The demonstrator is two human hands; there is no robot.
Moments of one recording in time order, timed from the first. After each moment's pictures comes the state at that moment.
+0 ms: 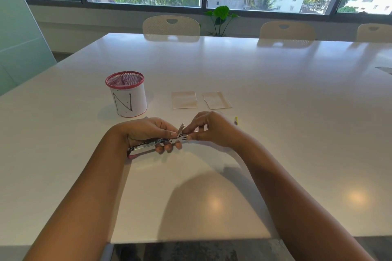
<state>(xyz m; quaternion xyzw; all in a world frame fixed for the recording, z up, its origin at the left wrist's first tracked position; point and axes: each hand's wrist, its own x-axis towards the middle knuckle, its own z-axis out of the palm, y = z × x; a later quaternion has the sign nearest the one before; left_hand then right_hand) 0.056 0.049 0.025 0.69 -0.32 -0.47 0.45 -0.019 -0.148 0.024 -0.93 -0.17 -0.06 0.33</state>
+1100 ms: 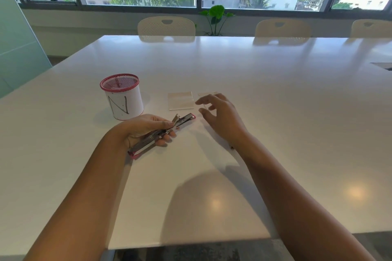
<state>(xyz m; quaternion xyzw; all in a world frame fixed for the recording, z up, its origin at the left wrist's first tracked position) 0.051 0.042 0.030 0.67 -0.10 -0.41 0.62 -0.017 -0.159 0.026 -0.90 -0.02 -0.22 0.37</state>
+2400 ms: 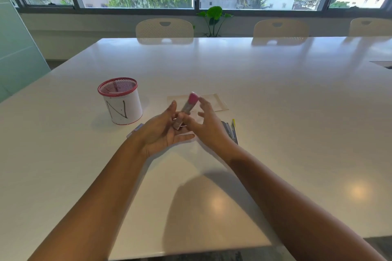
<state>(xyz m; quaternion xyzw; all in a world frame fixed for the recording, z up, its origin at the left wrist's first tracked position) 0.041 0.008 0.019 0.49 -0.10 -0.37 0.78 -0.009 -0.124 0.011 -0.82 0.05 -0.14 0.55</state>
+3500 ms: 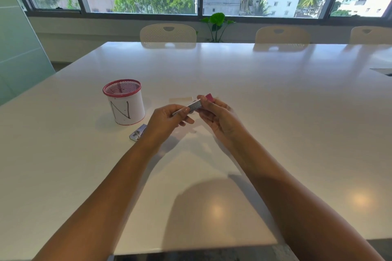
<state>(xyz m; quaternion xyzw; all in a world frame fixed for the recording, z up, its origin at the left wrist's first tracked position) 0.027 -0.002 0.029 0.76 -0.22 -0.01 0.62 -0.008 -0.150 0.029 -0.54 0.05 -0.09 0.83</state>
